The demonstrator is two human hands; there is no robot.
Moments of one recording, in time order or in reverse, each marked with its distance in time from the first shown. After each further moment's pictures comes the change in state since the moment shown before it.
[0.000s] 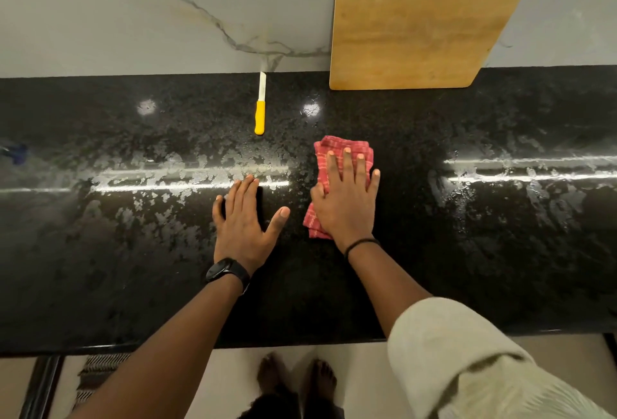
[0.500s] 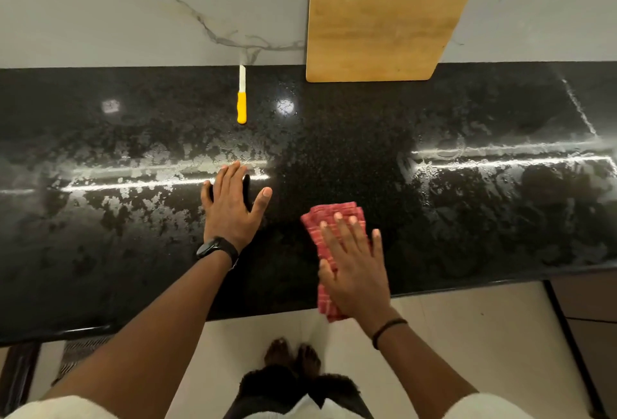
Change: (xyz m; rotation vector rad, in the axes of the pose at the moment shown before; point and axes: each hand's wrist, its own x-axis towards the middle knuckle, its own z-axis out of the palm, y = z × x) left_hand -0.007 -0.007 -0.006 -0.117 0.003 0.035; right_hand -0.176 0.056 0.003 -0.057 -0.073 -0.148
